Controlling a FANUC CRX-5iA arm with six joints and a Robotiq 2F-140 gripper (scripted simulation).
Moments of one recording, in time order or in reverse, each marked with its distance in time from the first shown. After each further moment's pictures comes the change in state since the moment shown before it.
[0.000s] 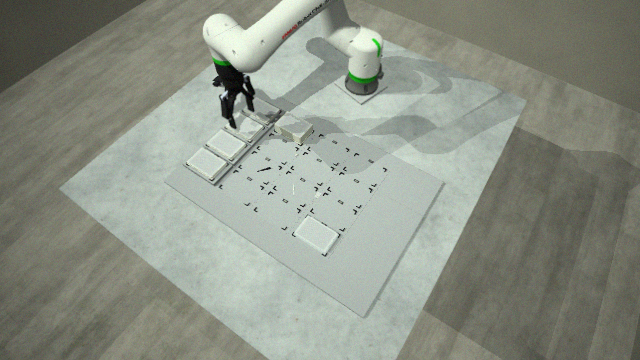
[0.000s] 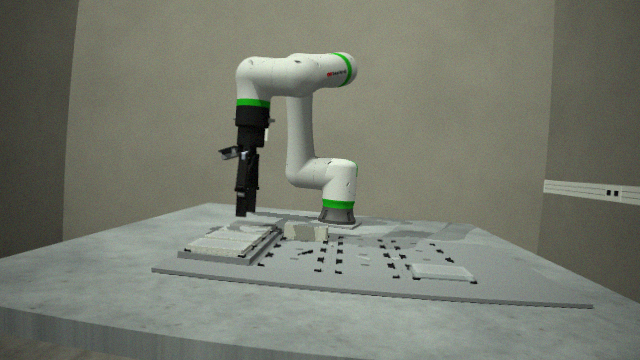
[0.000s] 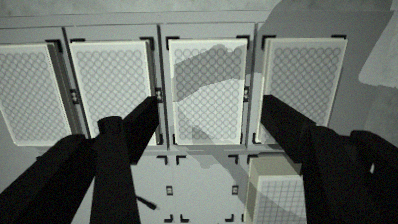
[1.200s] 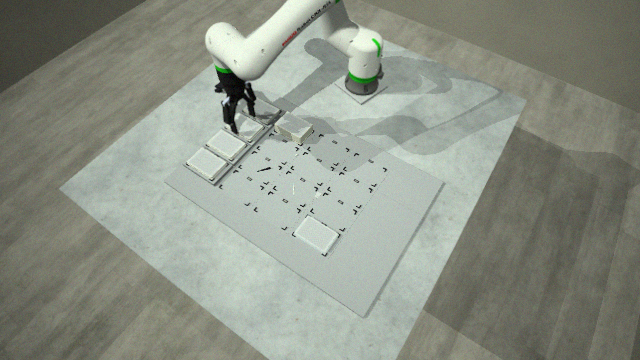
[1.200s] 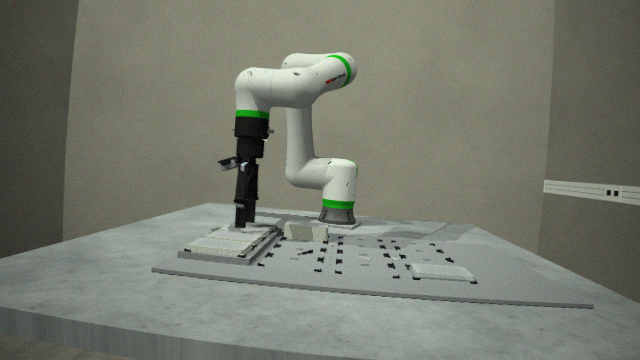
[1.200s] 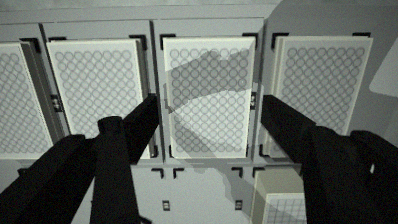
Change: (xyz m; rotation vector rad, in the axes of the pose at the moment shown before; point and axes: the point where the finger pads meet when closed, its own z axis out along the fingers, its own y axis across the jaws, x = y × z) arm 0.000 0.000 0.030 0.000 0.000 0.000
